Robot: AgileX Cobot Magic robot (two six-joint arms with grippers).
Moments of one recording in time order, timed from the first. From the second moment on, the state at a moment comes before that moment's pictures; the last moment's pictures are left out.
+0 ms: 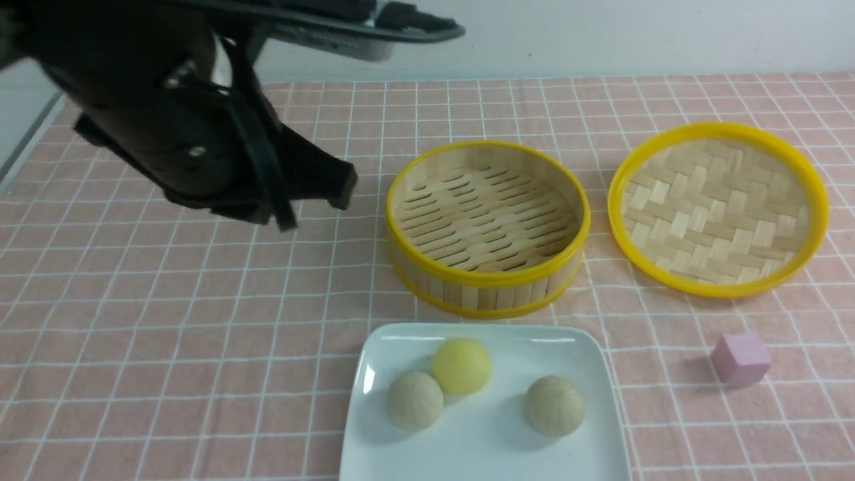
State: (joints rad) right arm 0.12 -0.01 0.01 -0.11 0.39 0.19; left arm -0.68 1.33 -1.44 0.30 1.24 -0.38
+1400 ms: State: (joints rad) right arm 0.12 -0.01 0.01 -0.11 0.39 0.19; left arm -0.68 0.40 -0.52 0.33 0.60 -0.75
